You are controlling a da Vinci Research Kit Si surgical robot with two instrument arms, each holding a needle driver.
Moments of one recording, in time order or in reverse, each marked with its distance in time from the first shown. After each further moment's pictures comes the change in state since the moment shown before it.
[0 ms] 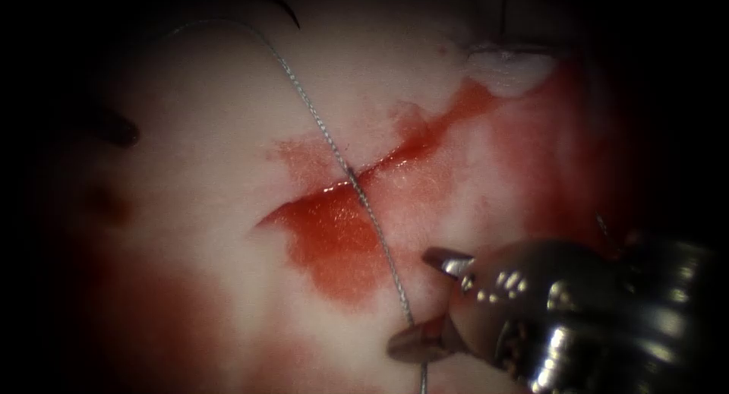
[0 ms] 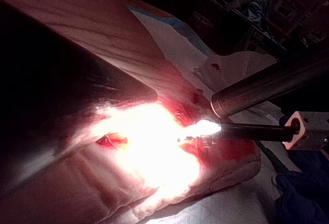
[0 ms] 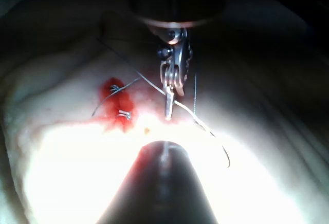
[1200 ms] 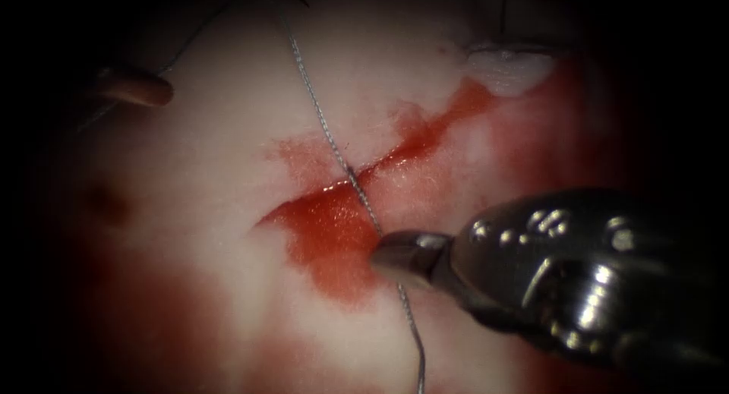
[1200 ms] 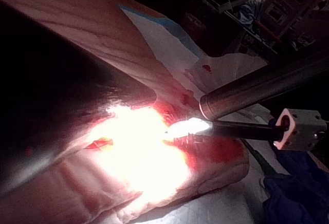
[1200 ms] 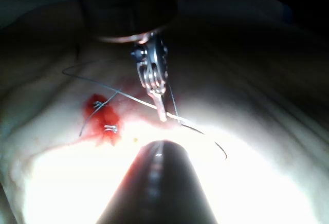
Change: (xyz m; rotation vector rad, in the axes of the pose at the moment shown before) right arm 0.003 0.003 -0.003 0.053 0.267 0.228; left arm -0.003 -0.005 -0.003 0.387 -0.143 -0.018
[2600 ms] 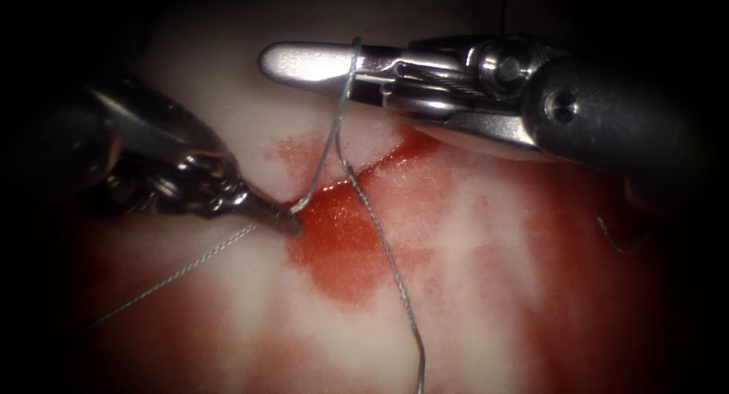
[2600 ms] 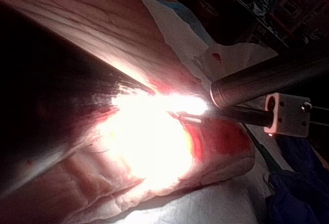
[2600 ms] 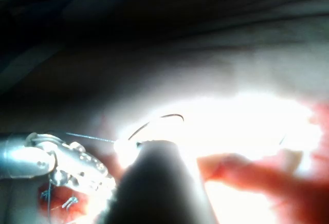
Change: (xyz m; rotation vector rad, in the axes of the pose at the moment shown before) right arm 0.004 0.008 0.008 1.039 0.626 0.637; left arm 0.004 0.001 0.012 0.272 0.147 0.042
